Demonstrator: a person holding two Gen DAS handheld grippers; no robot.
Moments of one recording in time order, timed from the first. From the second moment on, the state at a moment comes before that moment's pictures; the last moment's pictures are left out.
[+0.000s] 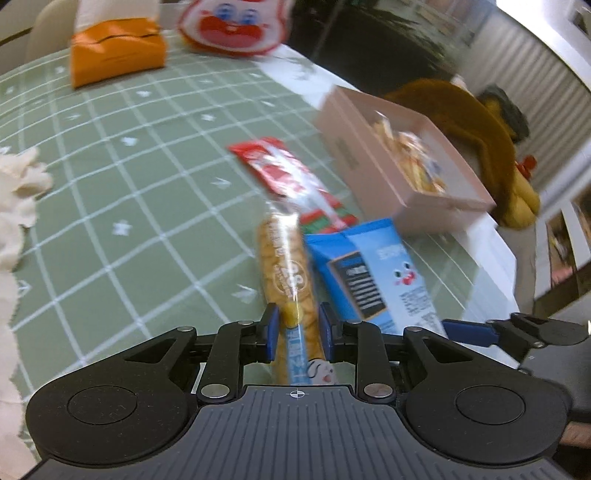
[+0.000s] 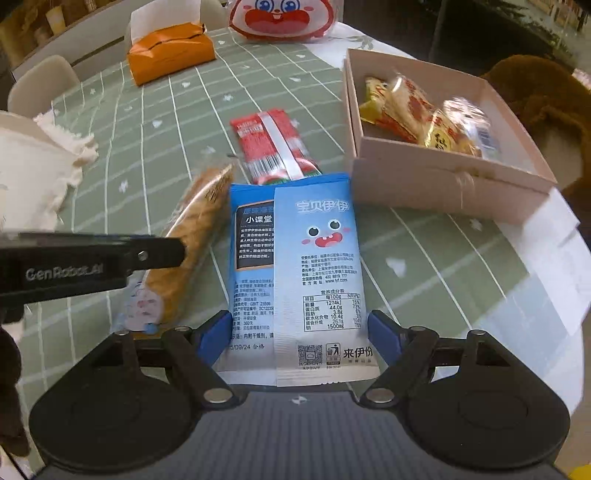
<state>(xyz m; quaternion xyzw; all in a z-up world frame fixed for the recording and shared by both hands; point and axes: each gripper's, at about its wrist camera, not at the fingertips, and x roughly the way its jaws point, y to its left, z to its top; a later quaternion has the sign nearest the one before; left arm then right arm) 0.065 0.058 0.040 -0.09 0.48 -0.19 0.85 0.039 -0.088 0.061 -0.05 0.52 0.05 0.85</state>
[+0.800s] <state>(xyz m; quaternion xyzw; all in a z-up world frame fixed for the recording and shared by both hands) 0.055 0.060 0.037 -0.11 0.49 -0.19 0.84 0.044 -0.130 0.051 0.04 0.53 0.06 0.84</state>
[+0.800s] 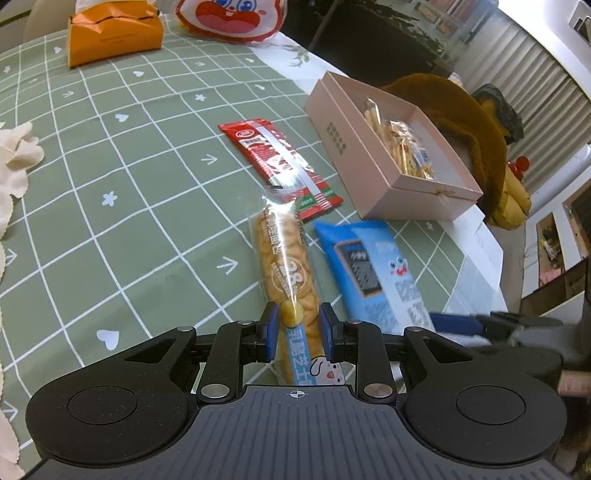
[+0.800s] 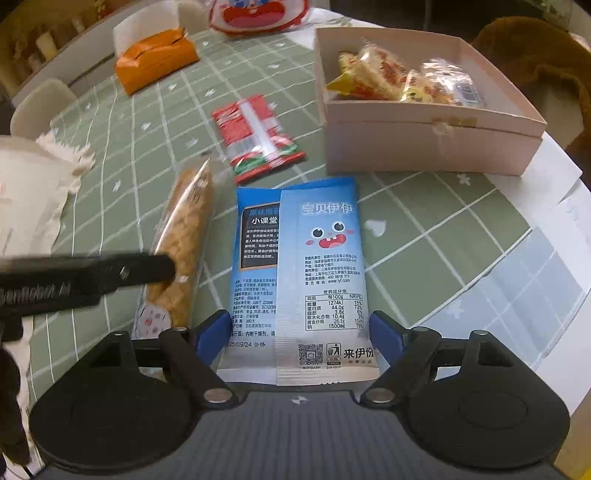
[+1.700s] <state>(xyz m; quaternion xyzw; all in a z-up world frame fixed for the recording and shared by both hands) 0.063 0.050 0.038 -0.09 0.50 -0.19 0.84 0.043 -0.128 0.035 0.00 0.50 0.01 0.87</state>
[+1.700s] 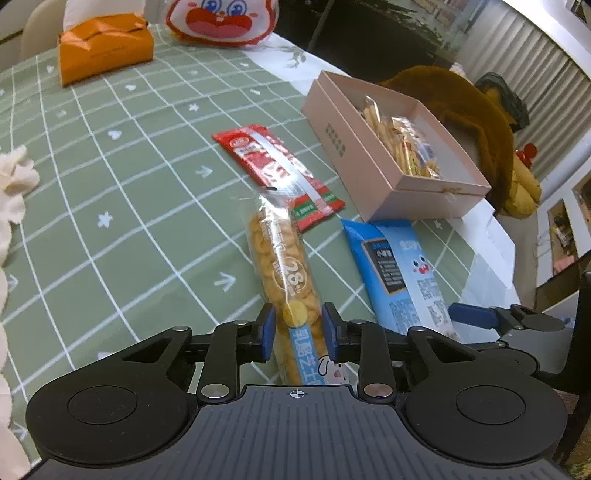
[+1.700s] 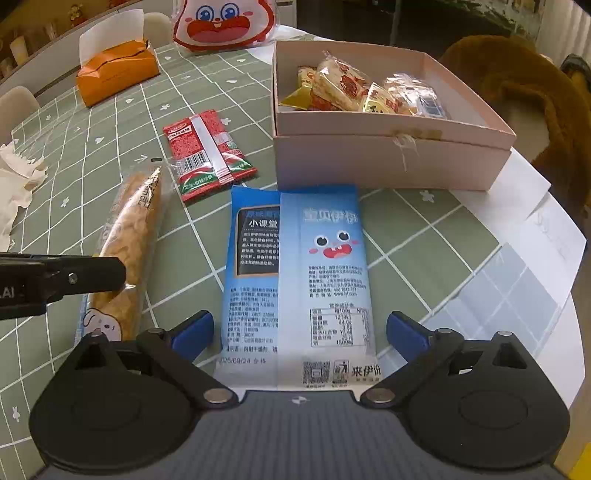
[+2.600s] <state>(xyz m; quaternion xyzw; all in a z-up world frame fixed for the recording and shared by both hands) 0.050 0.028 0.034 -0.10 0.50 -0.19 0.84 0.017 -0.140 0.033 -0.01 0.50 0.01 0.87</state>
